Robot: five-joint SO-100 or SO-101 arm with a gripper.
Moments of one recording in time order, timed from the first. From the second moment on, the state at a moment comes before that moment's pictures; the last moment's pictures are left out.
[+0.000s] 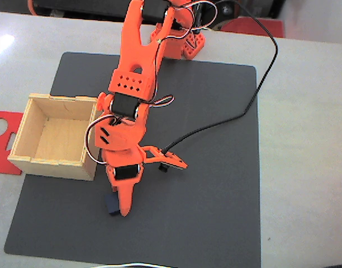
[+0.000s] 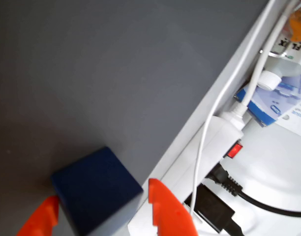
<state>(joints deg) 8.7 60.1 80.9 36.7 -39.6</state>
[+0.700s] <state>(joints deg) 6.9 61.6 78.9 40.9 -40.3</state>
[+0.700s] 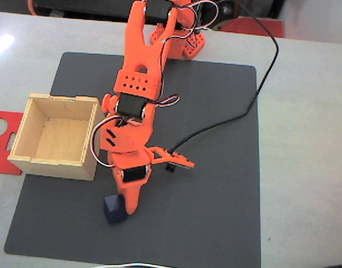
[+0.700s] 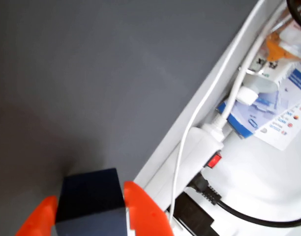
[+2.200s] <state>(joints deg) 35.3 119.4 108.3 52.5 -36.0</state>
